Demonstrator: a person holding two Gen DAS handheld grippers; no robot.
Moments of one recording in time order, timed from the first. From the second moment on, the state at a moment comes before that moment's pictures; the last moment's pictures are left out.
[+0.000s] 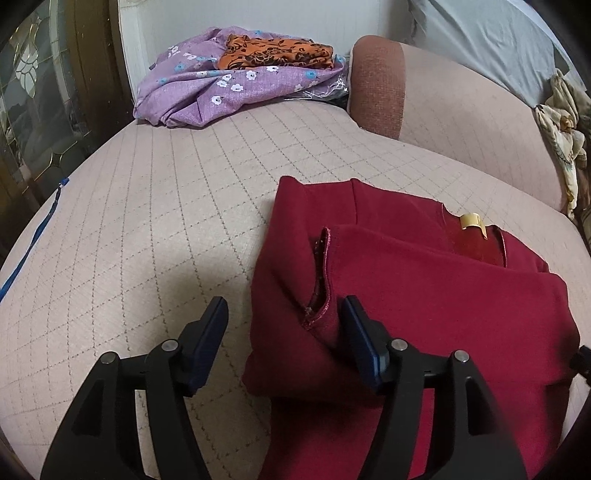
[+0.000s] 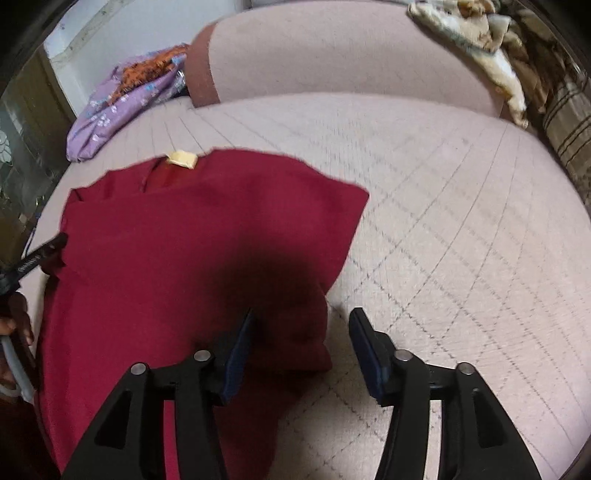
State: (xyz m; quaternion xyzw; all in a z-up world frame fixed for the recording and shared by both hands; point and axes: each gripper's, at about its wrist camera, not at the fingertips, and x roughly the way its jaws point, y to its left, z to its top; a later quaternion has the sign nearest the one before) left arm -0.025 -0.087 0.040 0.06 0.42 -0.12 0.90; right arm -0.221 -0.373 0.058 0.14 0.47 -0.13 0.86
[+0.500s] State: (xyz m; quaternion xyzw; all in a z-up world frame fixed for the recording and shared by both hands) left arm -0.063 -0.053 0.062 0.07 0.44 -0.14 0.88; right arm -0.234 -0.369 0.054 0.16 0.49 -0.12 0.85
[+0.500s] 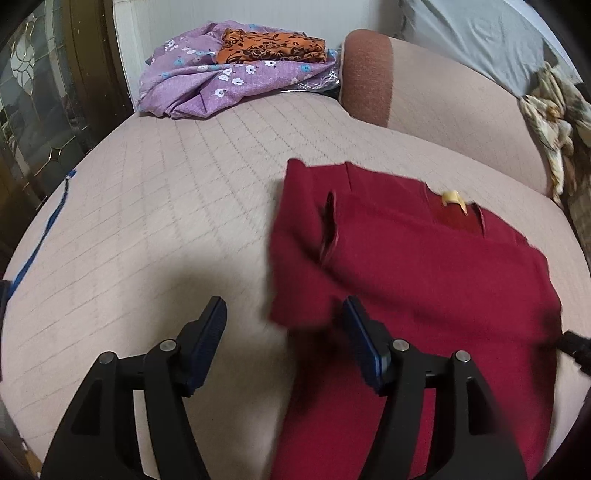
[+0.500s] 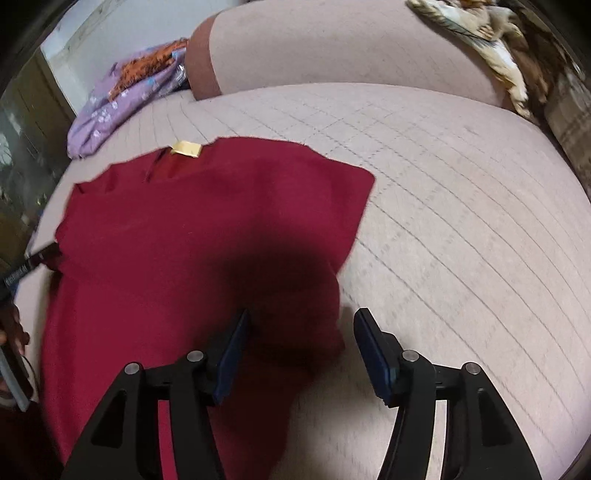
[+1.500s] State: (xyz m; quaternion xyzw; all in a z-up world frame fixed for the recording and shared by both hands) left arm -0.229 0.047 0.056 0.04 0.49 -0.19 0.85; right arm -0.369 -0.288 0.048 0.15 0.50 -0.05 0.85
